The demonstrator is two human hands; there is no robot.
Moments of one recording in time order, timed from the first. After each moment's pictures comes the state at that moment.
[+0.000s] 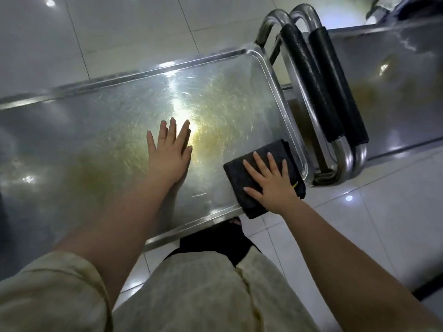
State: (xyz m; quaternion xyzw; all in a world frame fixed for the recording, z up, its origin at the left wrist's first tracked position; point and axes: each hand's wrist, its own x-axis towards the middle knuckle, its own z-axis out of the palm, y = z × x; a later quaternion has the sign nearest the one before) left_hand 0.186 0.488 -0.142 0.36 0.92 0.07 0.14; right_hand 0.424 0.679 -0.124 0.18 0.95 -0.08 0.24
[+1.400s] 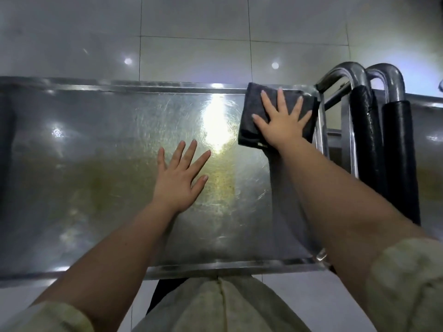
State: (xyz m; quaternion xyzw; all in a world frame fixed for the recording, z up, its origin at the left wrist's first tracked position) left_hand 0.173 0.489 -0.170 0.34 0.93 0.07 0.09; right_hand 0.141 0.797 -0.134 0.24 0.95 -0.10 0.20
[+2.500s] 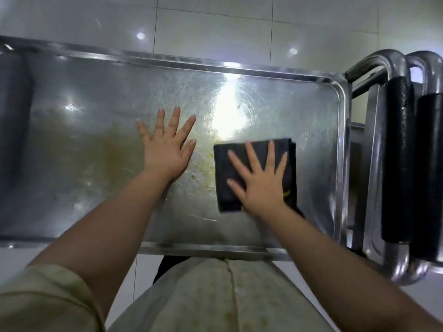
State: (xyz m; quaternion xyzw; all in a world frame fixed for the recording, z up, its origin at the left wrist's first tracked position) left_hand 0.139 0.453 -0.160 0.19 0.97 0.04 0.14; right_hand 0.279 0.671 -0.147 0.03 0.99 -0.07 0.13
